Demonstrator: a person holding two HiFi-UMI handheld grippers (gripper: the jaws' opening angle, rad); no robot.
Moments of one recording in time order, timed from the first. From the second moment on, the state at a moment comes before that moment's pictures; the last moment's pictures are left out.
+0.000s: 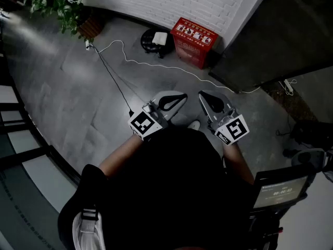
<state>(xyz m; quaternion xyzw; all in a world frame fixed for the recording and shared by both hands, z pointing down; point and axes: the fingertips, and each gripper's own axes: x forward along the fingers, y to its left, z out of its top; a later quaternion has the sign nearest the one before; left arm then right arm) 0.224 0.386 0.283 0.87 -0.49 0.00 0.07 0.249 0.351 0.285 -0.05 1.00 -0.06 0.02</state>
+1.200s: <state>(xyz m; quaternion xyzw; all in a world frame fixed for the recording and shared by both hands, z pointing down) -0.031 0.297 0.325 0.92 -0.39 -0.05 0.09 -0.010 0.276 0.313 -0.16 0.98 -0.11 -0.02</state>
